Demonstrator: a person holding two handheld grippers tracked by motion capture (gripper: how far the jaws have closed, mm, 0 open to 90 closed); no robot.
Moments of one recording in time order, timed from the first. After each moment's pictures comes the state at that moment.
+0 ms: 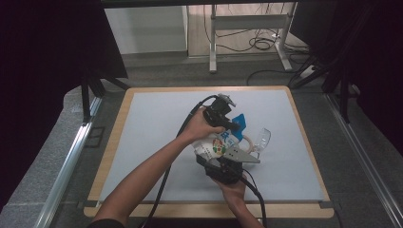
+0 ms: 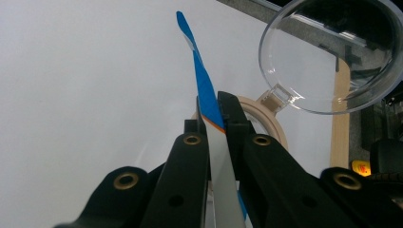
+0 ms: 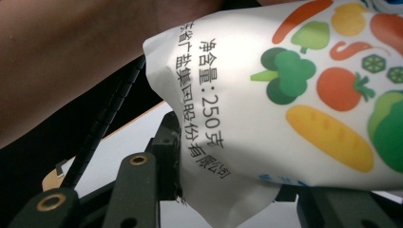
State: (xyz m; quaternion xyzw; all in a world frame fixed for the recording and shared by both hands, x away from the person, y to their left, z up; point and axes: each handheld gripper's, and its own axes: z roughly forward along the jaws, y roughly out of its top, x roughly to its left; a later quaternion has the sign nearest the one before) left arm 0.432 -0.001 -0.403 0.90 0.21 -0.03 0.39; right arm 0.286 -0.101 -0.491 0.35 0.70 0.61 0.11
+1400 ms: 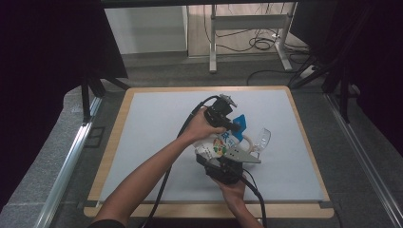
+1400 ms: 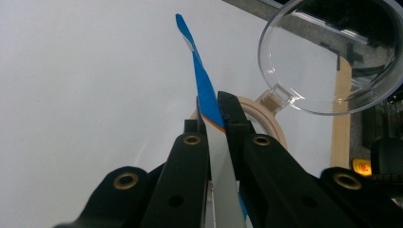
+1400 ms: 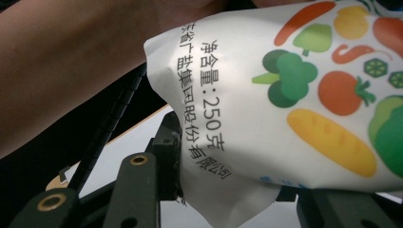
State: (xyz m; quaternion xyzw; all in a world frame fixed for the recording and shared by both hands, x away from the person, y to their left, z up) left arm 0.431 -0.004 -0.403 0.90 0.21 -0.02 0.38; right arm 0.285 -0.101 -0.490 0.35 0.70 0.62 0.11
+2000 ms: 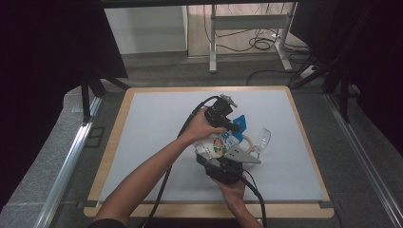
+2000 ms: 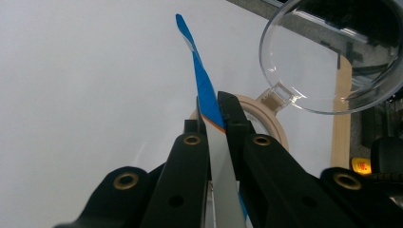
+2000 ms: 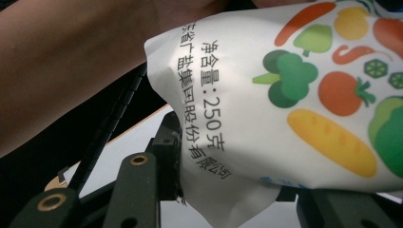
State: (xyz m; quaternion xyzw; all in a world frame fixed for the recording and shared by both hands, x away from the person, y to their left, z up) left arm 0.432 -0.006 -0.405 0.90 0.21 -0.03 0.38; right arm 0.285 -0.101 -0.491 0.35 0.69 0.62 0.11
